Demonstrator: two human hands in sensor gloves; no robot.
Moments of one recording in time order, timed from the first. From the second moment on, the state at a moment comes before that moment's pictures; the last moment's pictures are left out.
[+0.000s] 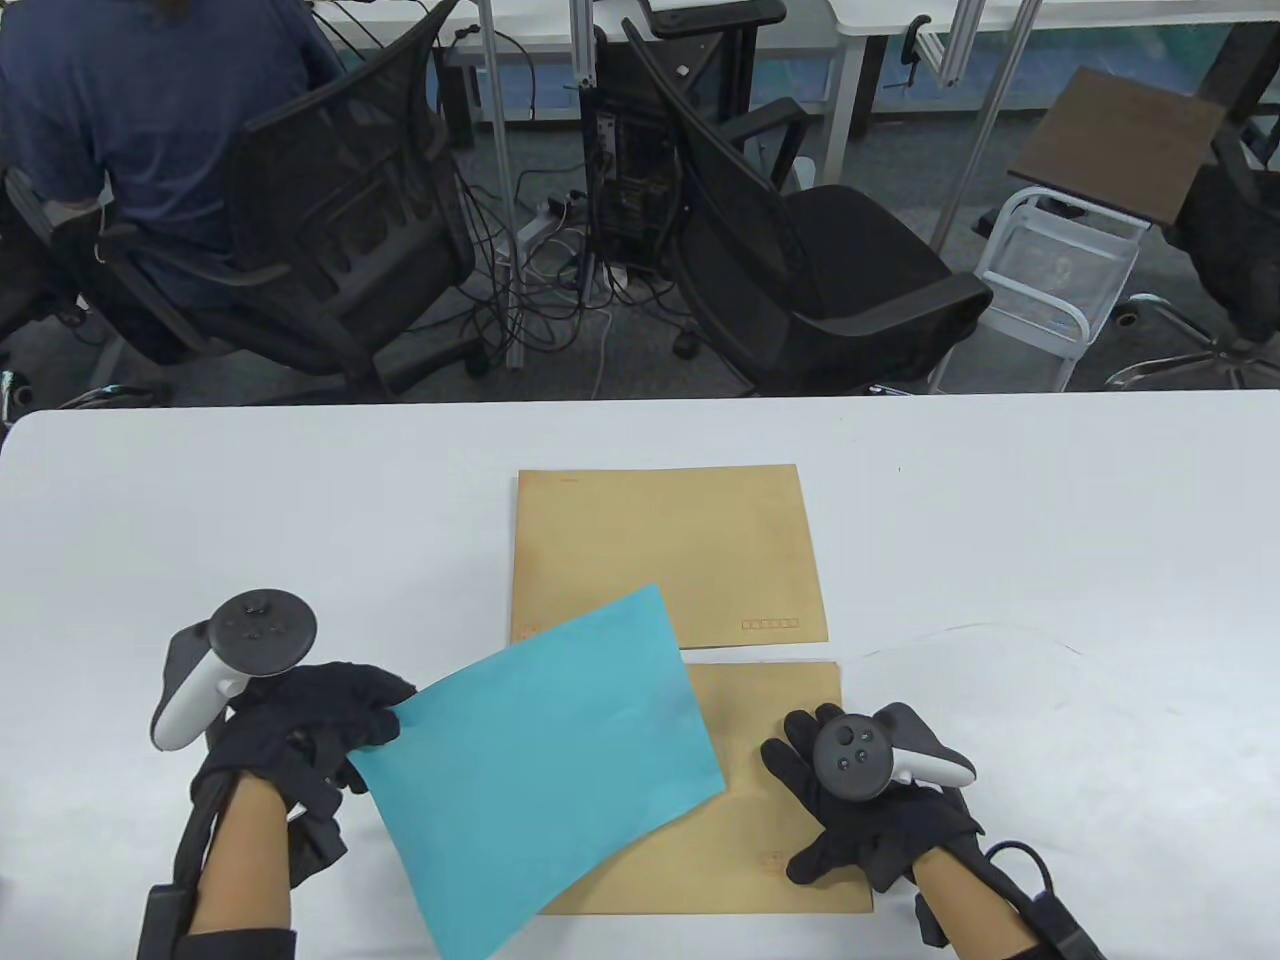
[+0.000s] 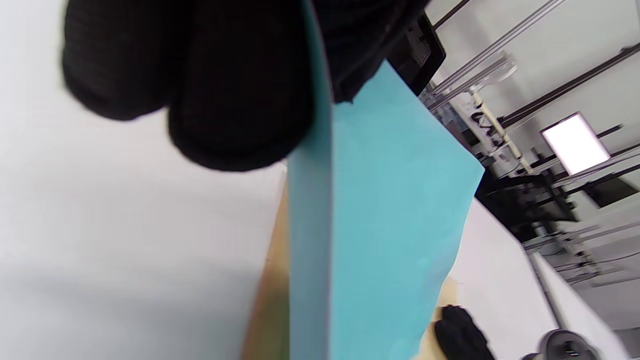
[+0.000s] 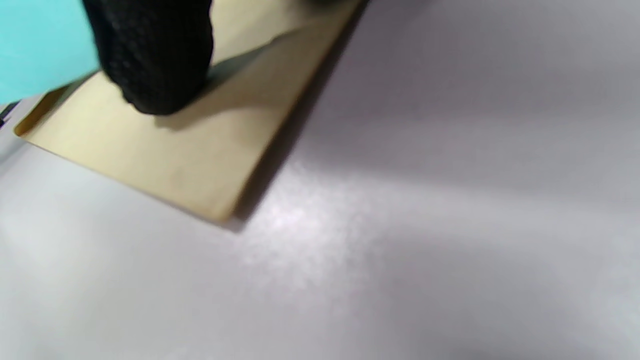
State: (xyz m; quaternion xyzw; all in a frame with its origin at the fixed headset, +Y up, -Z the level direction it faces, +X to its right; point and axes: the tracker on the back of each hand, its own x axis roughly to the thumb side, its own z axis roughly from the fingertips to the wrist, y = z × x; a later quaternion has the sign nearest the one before) left_hand -0.288 -0.641 -0.282 -0.28 -0.04 0.32 0.91; right_hand 0.187 -0.804 -0.257 0.27 0.38 0.88 0.14
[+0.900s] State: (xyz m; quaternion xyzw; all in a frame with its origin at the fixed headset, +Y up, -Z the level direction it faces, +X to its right) left_hand -0.241 -0.502 -0.267 -0.22 0.06 0.01 0.97; right_hand 0.187 -0.804 -0.258 0.26 0.38 0.88 0.14
